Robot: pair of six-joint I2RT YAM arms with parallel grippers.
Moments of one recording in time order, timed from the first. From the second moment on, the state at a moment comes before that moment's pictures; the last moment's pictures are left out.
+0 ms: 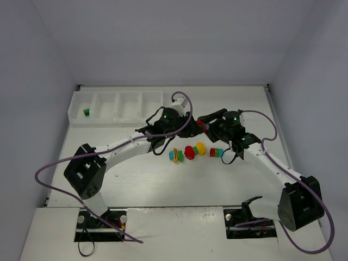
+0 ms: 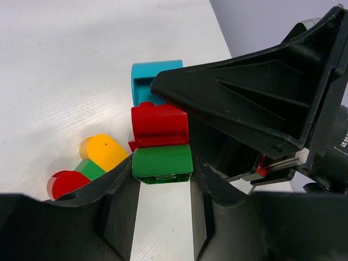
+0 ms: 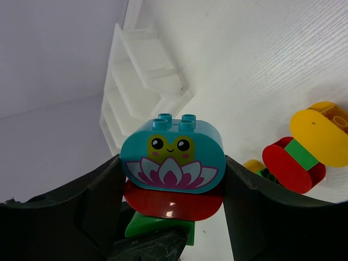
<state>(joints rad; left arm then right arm) -0.79 1.68 1.23 0.09 0.15 -0.73 0.37 1.25 0.80 -0.11 0.00 1.39</state>
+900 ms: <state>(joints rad) -0.65 1.48 1.09 -0.07 0.15 -0.72 0.33 1.26 0.77 -0.11 0.08 1.38</state>
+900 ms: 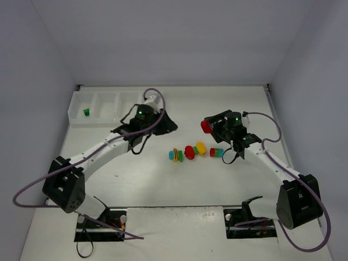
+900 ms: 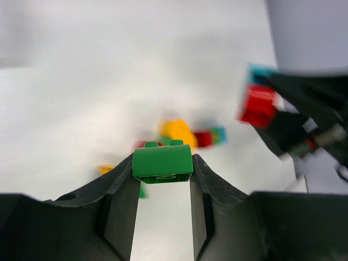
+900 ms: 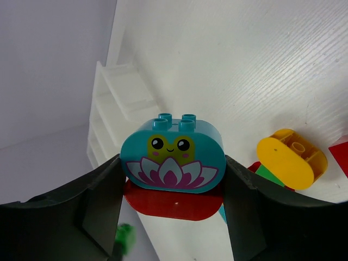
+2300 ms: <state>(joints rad) 0.25 2.18 1.93 -0.62 -0.21 -0.36 0.30 1.39 0.86 -0.12 -0.03 1.00</state>
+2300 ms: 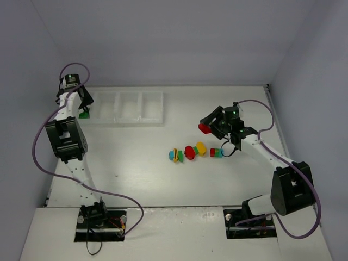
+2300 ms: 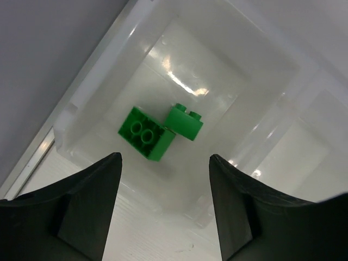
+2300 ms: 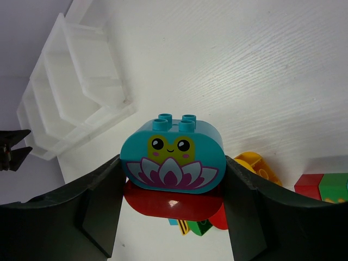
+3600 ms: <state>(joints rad) -0.79 1.66 1.30 -0.01 0.17 -0.62 0.32 1.25 0.82 -0.11 -0.08 1.36</state>
